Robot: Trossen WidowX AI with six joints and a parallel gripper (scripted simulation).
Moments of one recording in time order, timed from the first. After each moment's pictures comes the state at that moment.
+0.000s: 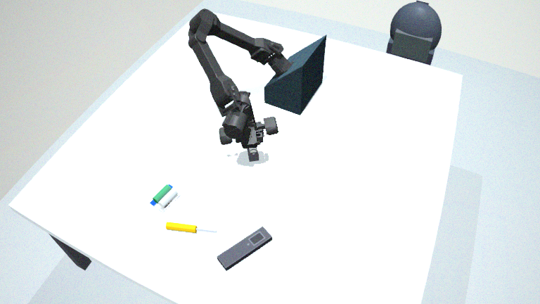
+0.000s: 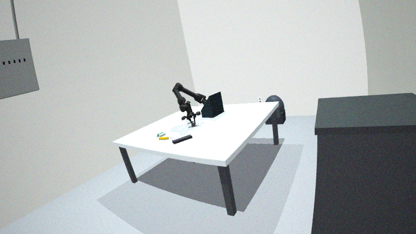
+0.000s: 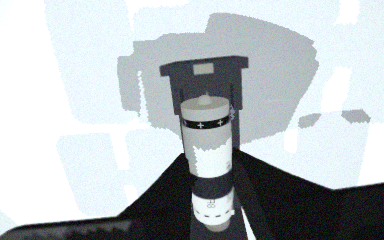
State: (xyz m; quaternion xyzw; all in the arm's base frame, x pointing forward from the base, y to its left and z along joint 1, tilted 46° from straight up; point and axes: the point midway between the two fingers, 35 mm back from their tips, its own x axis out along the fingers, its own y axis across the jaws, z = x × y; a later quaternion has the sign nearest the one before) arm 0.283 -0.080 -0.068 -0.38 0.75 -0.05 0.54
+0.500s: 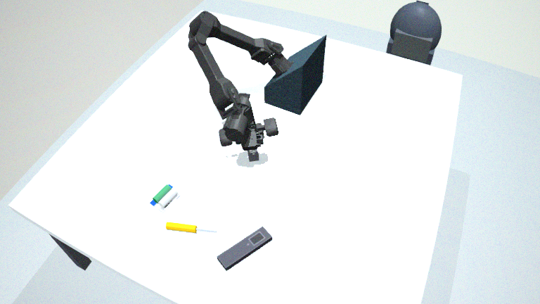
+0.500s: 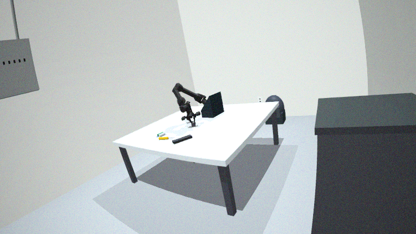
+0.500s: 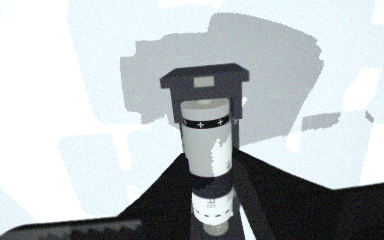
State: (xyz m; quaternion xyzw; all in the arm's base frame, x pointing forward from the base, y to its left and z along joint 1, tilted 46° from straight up) arm 0.288 -0.079 -0.070 -0.38 0.75 -0.06 0.53
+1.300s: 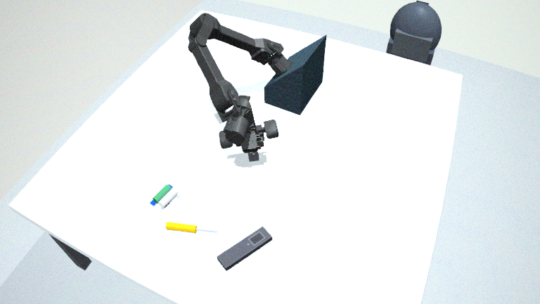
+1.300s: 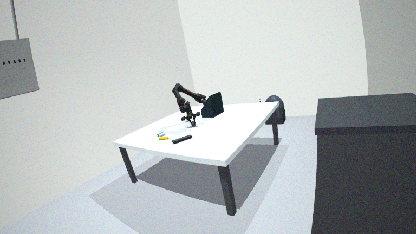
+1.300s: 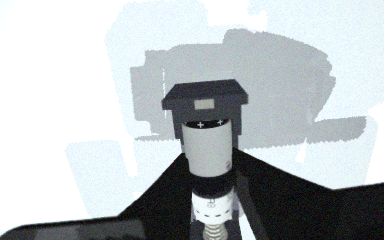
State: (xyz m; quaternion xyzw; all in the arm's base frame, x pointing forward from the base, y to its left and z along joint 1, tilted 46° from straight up) arm 0.295 -0.077 -0.073 -0.38 0.75 -0.06 0.53
